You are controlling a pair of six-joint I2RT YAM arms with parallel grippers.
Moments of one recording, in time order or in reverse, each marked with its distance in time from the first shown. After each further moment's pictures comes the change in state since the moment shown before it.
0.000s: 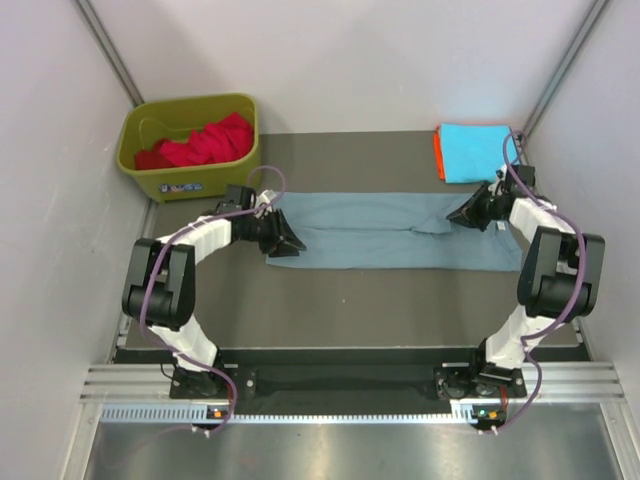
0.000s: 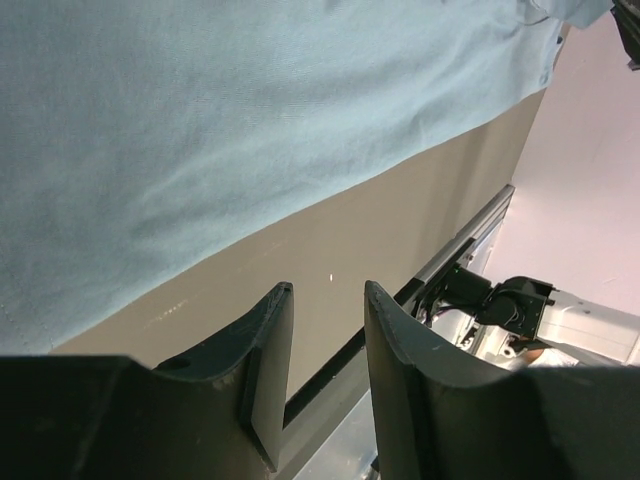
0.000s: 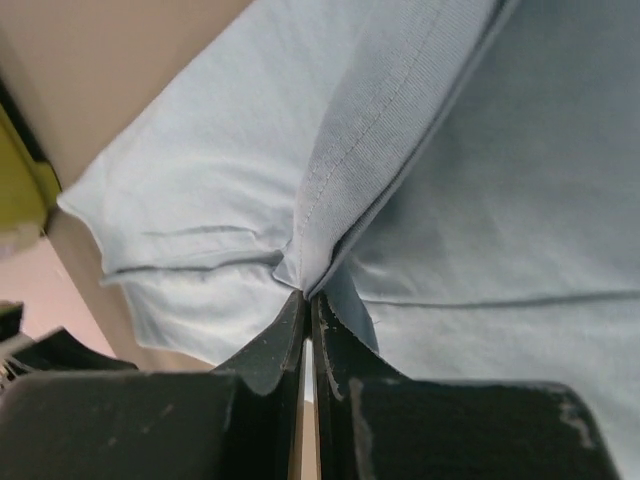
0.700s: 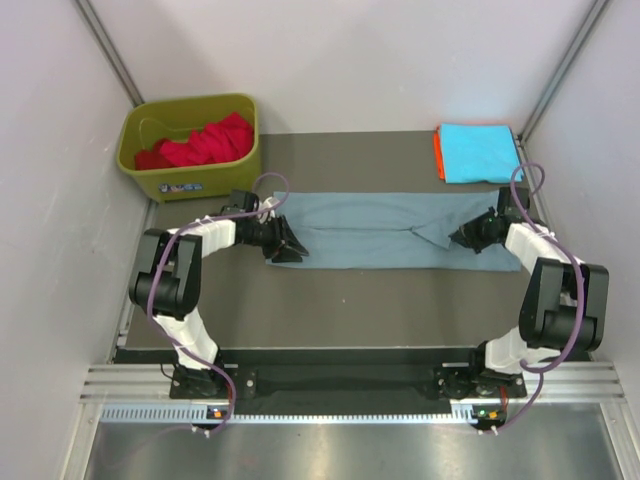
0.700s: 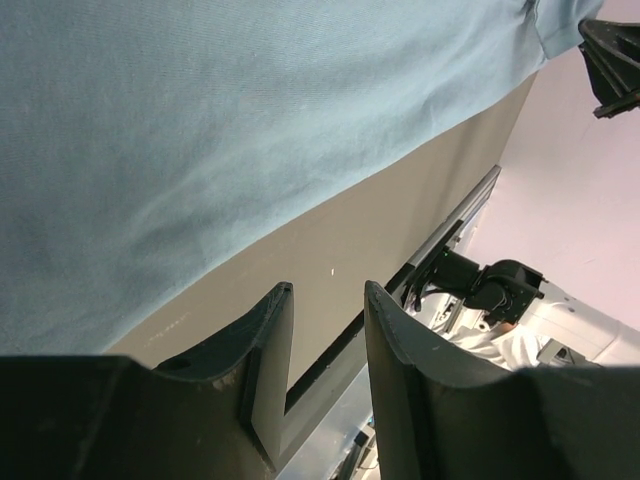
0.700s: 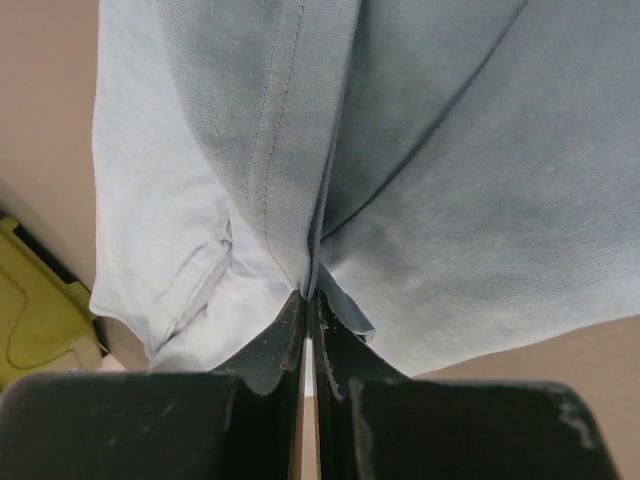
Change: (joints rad) left arm 0.002 0.082 -0.017 0.043 0.069 -0.010; right arm 0.040 -0.231 -0.254 0.009 0.265 0.417
